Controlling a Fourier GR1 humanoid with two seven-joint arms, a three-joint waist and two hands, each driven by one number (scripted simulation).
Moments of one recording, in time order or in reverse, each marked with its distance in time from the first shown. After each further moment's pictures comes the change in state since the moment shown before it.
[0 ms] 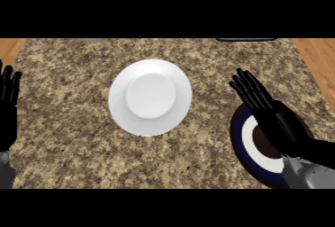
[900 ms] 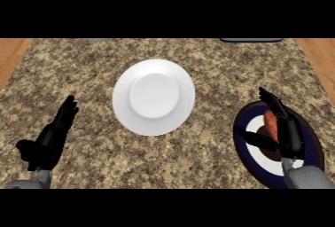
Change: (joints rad) left arm 0.078 -0.072 -0.209 0.245 -0.137 -0.165 -0.037; right arm 0.100 0.072 -0.107 0.360 0.328 -0.434 -0.142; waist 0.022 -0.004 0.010
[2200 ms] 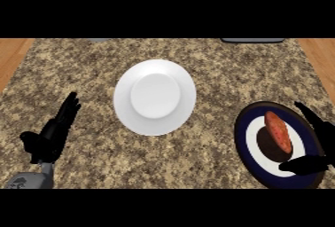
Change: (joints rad) left arm -0.051 -0.047 0.069 0.083 -0.040 -0.085 -0.005; right arm 0.127 -0.389 0.041 -0.311 0.315 0.271 0.779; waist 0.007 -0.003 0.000
